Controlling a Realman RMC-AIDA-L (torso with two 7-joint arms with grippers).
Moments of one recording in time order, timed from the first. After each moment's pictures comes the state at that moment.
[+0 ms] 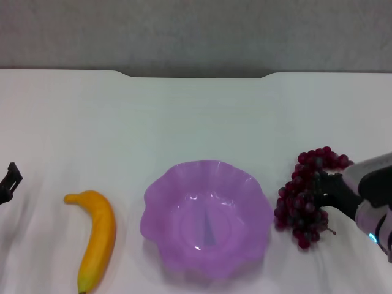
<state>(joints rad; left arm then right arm) -0.38 -2.04 -1.00 -0.19 2.21 0.85 -0.19 0.27 2.00 1.10 0.90 -1.97 -0.08 -0.74</state>
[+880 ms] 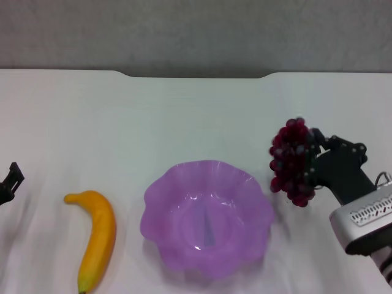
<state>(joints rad) -0.38 -2.04 -0.99 -0.19 2.22 0.85 -0.19 0.19 2.00 0.76 0.91 -2.17 -0.76 -0.73</state>
